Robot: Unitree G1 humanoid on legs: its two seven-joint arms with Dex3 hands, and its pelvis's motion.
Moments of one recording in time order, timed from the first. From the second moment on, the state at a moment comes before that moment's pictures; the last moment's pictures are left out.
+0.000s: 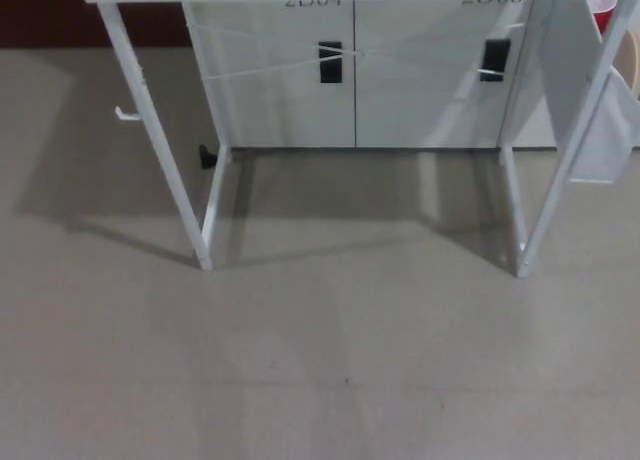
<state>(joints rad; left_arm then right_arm) 0.33 0.38 0.18 0.58 -0.12 -0.03 -0.32 0.32 -0.36 -0.13 0.86 0.03 -0.44 0.23</state>
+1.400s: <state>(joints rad) 0.29 0.42 0.16 0.64 -0.12 -0.08 -0.34 0.32 -0.35 -0.08 0.82 0.00 -0.44 0.19</state>
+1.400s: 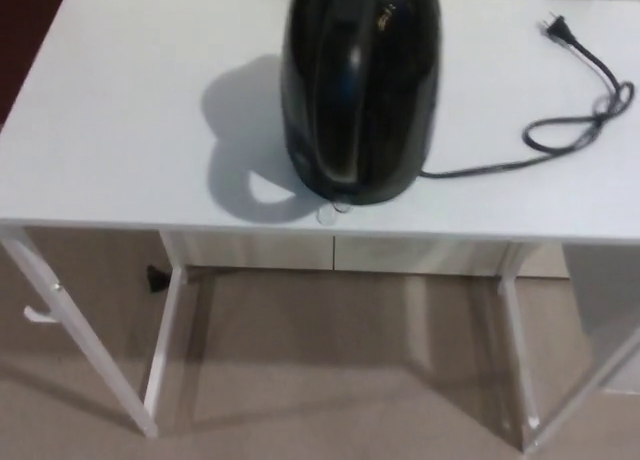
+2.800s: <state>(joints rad) 0.28 0.46 0.12 0.63 -0.09 -0.09 -0.36 0.31 -0.36 -0.05 0.81 -0.01 -0.41 0.20</state>
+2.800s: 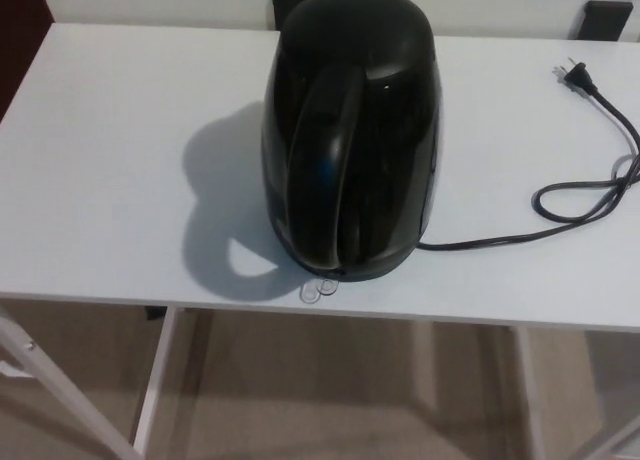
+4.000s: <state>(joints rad) 0.28 0.54 -0.26 -0.05 0.27 -0.33 -0.29 0.27 -0.36 -0.04 0.82 -0.01 -0.40 0.20</state>
